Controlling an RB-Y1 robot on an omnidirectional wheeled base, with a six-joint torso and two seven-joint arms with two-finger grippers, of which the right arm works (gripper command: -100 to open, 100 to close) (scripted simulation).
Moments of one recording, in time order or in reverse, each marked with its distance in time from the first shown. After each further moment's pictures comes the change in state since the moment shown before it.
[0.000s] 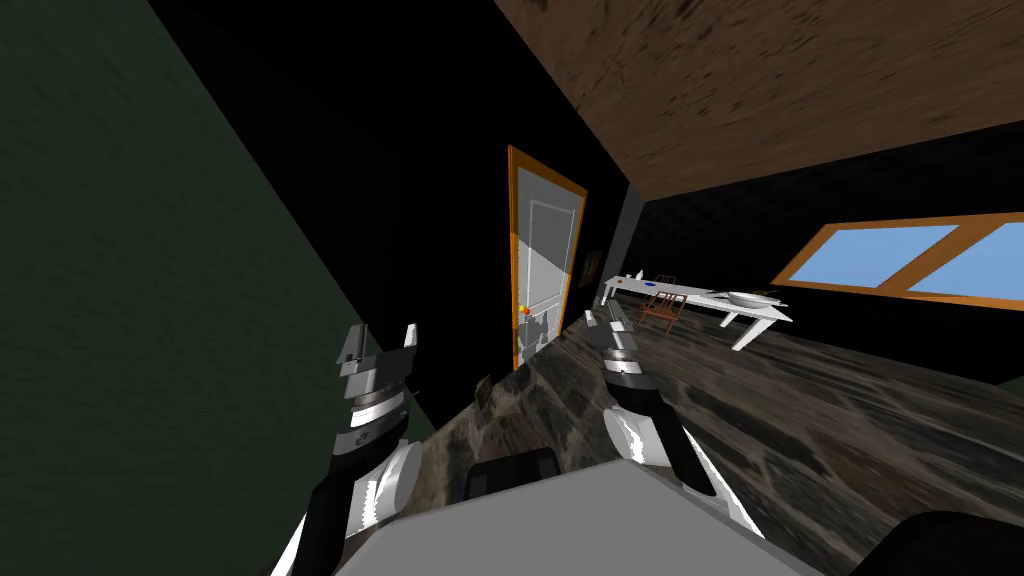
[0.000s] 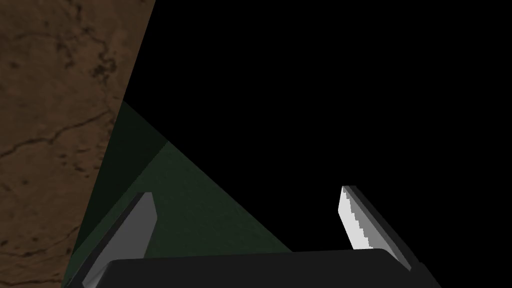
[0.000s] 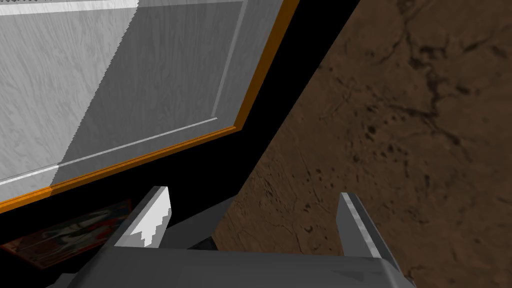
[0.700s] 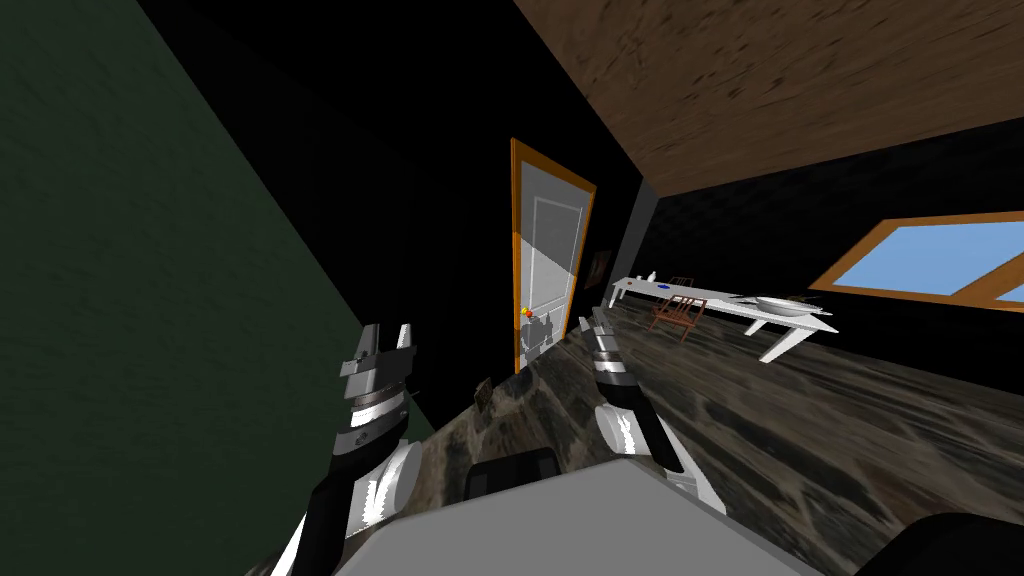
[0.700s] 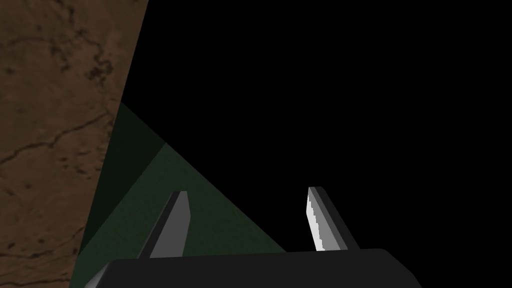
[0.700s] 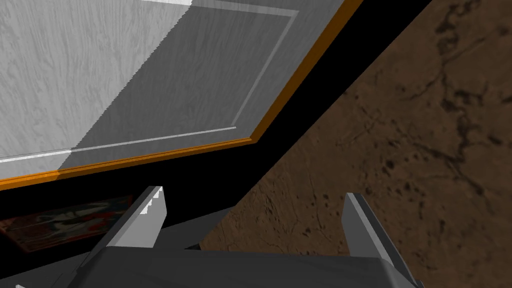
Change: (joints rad) arm -0.050 -0.018 0.007 0.151 0.006 -0.041 0.177
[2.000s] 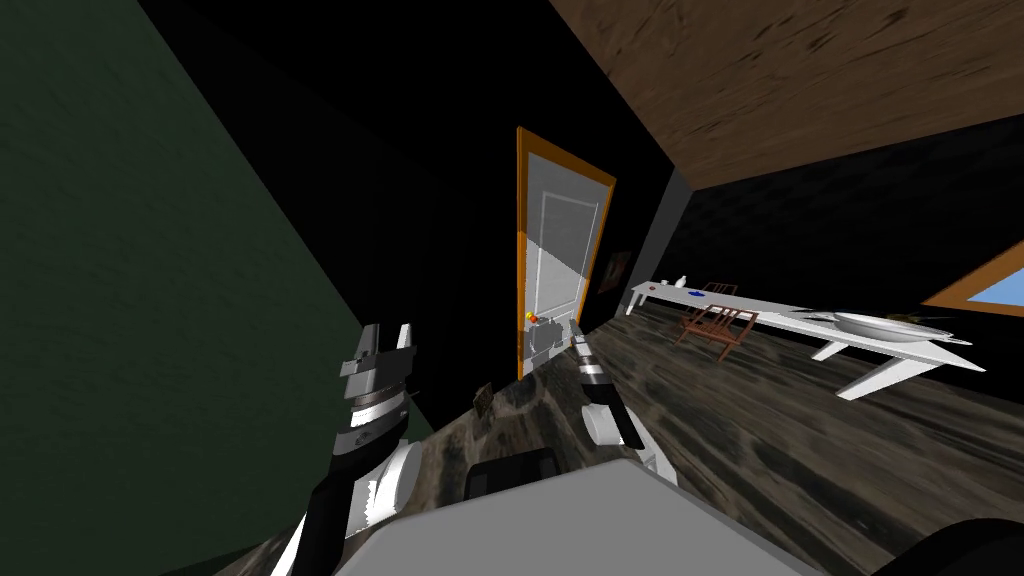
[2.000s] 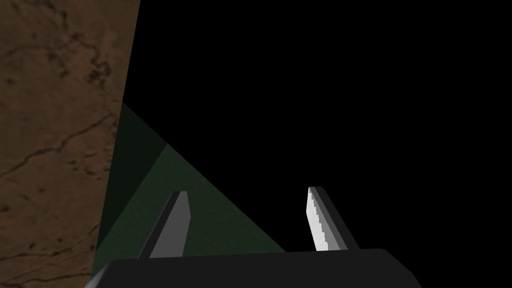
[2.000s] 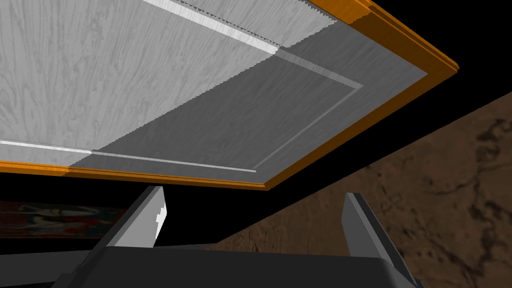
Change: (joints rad) arm -0.099 -0.021 0.027 0.298 0.018 -0.075 0.321
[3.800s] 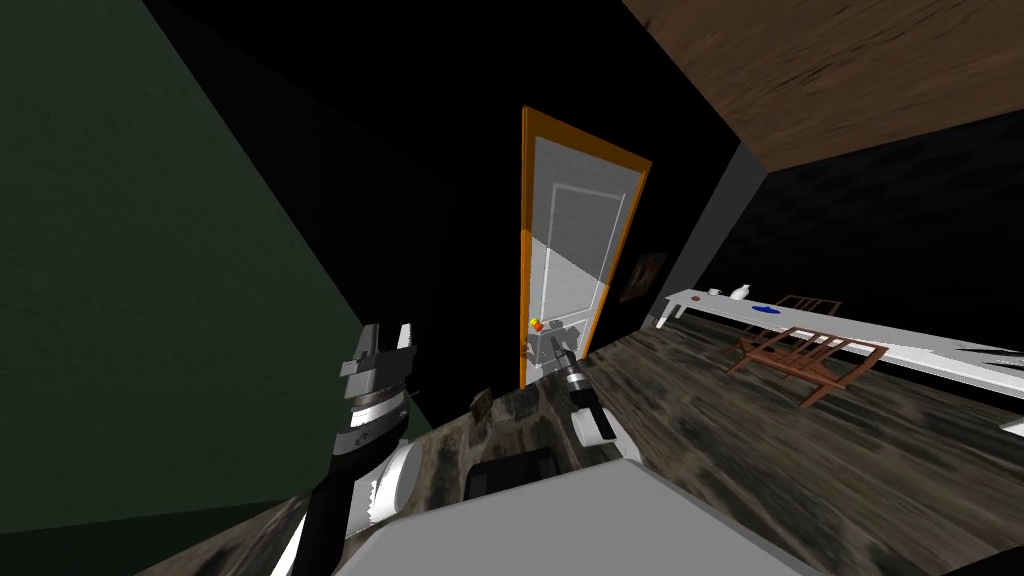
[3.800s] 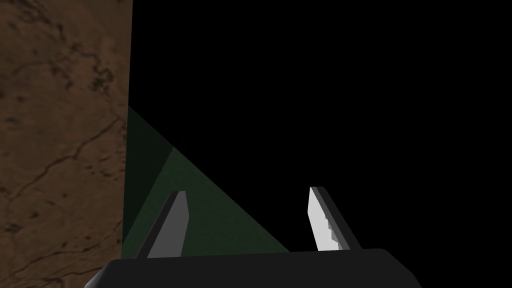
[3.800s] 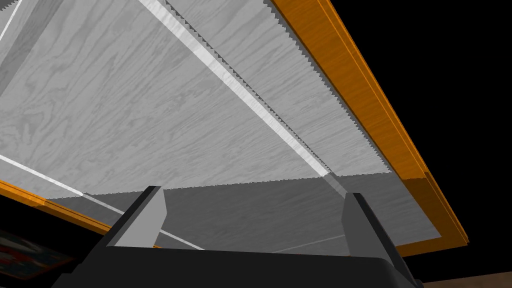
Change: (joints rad) arm -0.156 -0.028 0.031 0.462 0.022 -0.116 0.405
